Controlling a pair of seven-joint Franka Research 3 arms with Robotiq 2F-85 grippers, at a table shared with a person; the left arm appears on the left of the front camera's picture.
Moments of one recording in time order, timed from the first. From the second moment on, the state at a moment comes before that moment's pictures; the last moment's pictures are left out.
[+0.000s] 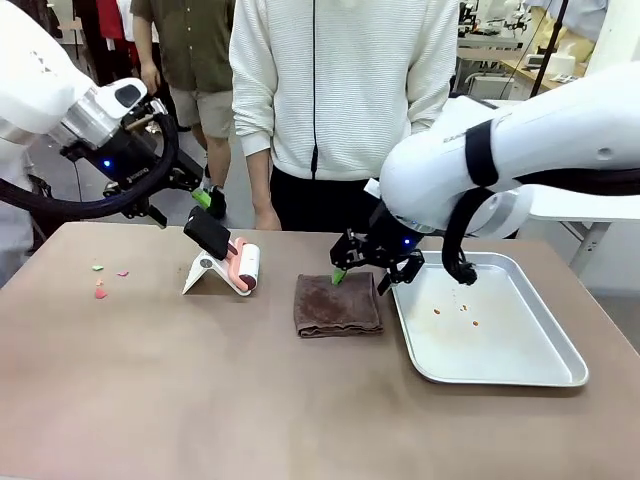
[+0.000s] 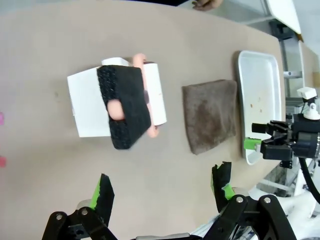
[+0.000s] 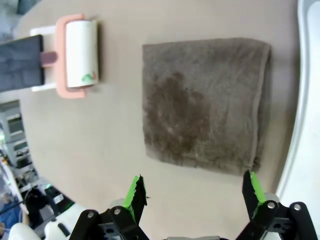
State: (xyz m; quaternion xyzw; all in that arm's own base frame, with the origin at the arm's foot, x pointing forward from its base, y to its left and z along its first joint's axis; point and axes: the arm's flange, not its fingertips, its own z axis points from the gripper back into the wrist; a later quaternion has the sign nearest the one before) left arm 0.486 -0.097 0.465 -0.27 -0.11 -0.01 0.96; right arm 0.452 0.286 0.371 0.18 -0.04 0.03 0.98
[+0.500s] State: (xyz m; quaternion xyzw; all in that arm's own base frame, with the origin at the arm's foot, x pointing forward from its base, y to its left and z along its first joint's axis) left arm 0.541 -0.083 0.414 -0.30 -0.08 0.01 0.95; right arm 0.468 0.311 0.357 0.15 -0.01 0.03 0.99
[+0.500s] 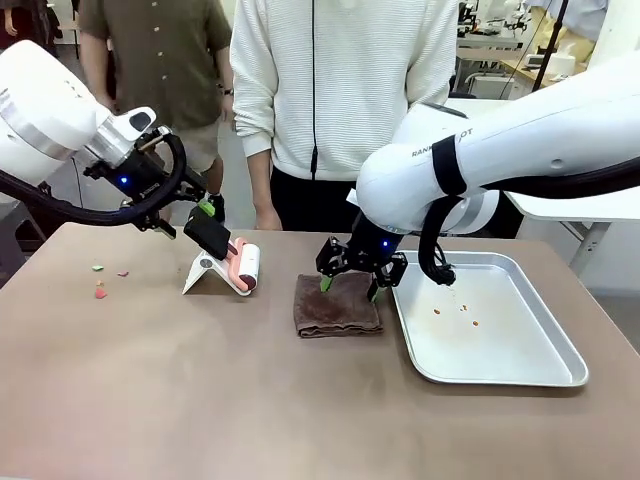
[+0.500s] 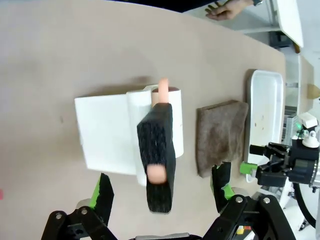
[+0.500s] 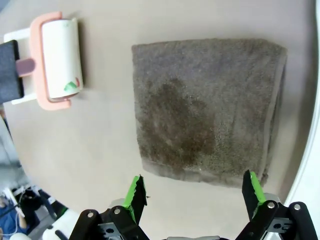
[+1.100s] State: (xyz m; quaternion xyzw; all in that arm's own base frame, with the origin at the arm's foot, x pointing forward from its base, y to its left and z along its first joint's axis) left arm 0.549 -0.071 0.393 -0.35 -0.07 0.02 0.94; right arm 0.479 0.308 0.336 0.08 -0.01 0.00 1.00
